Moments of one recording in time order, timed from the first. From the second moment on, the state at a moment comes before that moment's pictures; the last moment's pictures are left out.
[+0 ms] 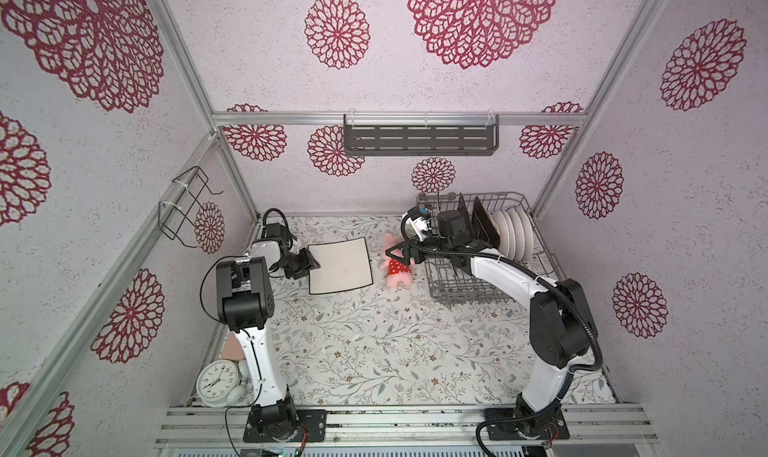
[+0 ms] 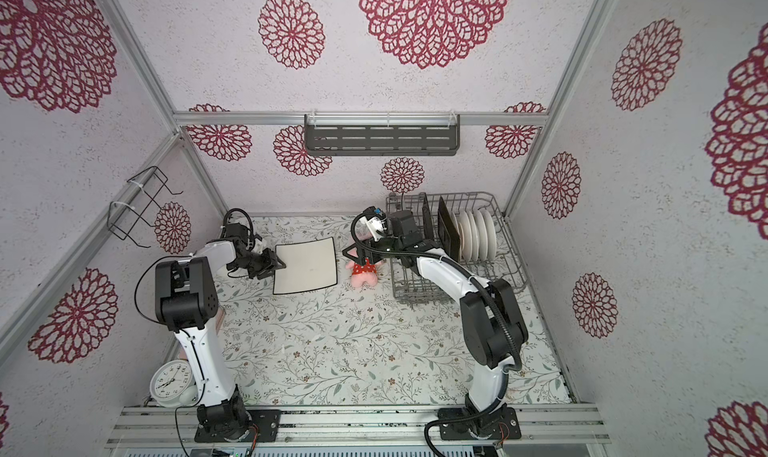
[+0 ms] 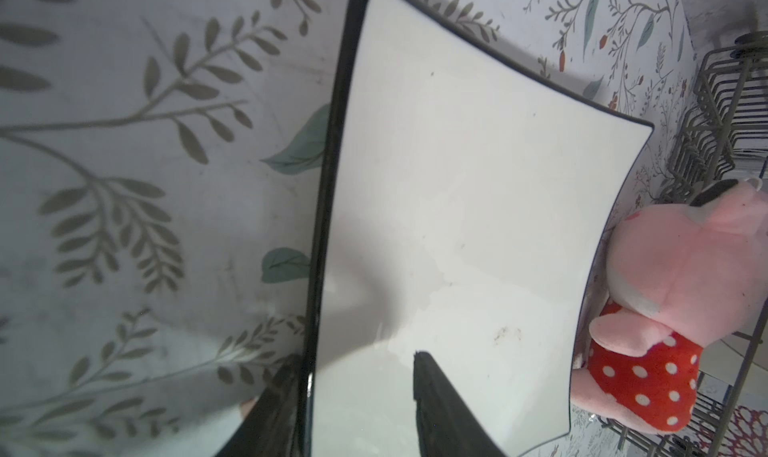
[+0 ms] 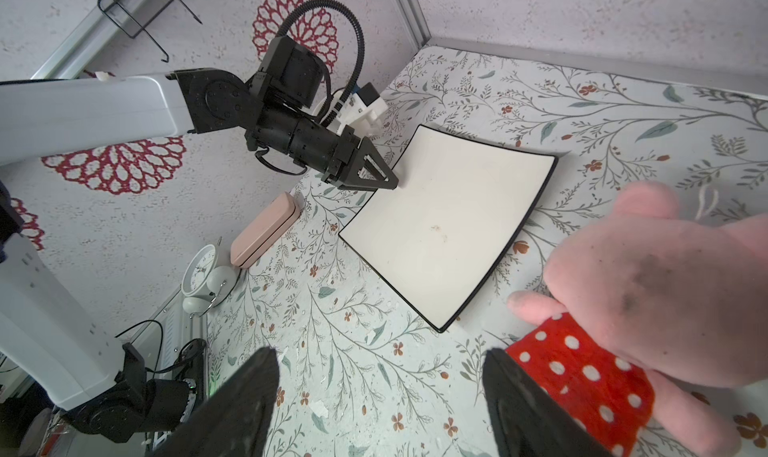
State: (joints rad) left arm 0.16 2.17 1.54 -0.62 0.48 -0.26; right arm 0.50 1.81 1.41 -0.11 -0.70 0.23
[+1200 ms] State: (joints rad) left arm 0.16 2.28 1.71 -0.63 0.49 -0.26; right arm 0.50 1.82 1.41 -0.12 -0.68 0.23
